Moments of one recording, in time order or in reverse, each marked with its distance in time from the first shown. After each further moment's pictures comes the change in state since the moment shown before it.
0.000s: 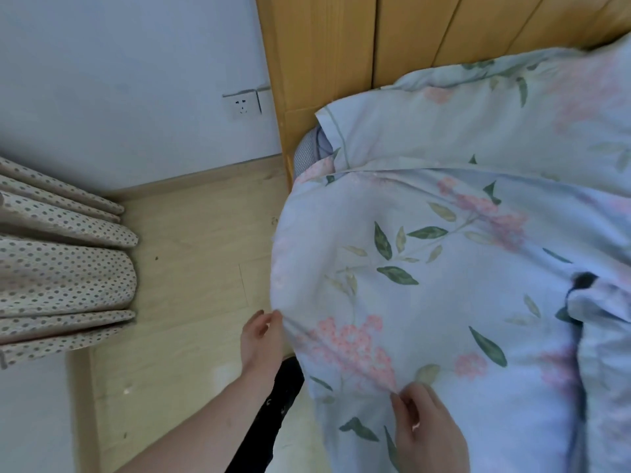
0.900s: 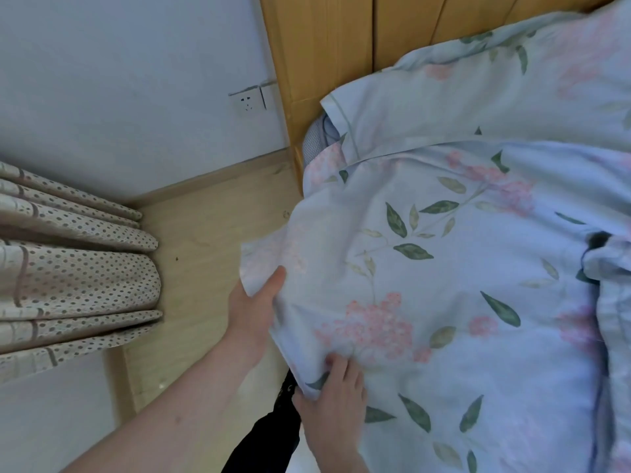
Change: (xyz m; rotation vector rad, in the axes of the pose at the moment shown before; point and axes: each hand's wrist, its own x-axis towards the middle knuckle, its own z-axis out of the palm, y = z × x) left_hand -0.014 0.073 -0.058 -0.226 -0.169 0.078; right_hand -0.059 -0.114 0.107 0.025 -0.288 0.081
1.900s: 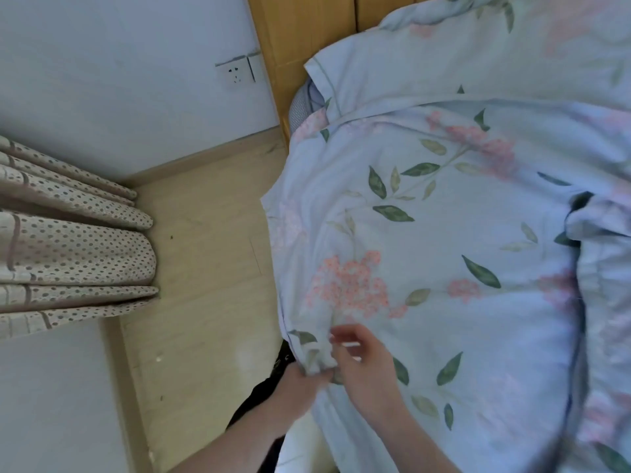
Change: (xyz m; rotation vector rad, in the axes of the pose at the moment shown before) left_hand -0.093 -0.182 -0.018 0.479 -0.400 -0.327; right_hand -0.008 0.062 -0.064 0.601 -0.106 0.013
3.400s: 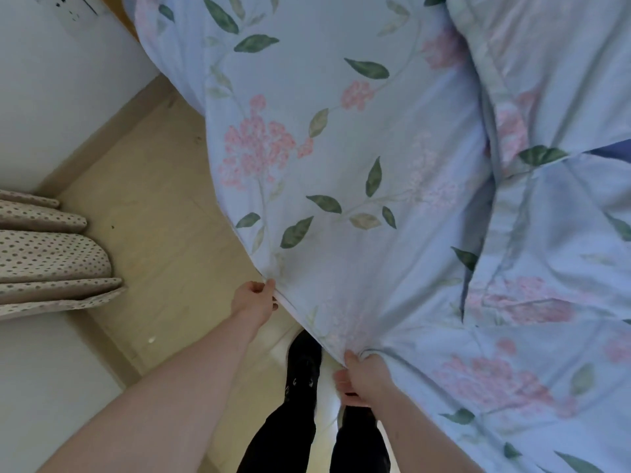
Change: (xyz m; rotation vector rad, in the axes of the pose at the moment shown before) left_hand 0.025 -0.136 0.000 0.471 0.357 0.056; right_hand -0.159 0.317 0.083 0.568 0.024 0.810
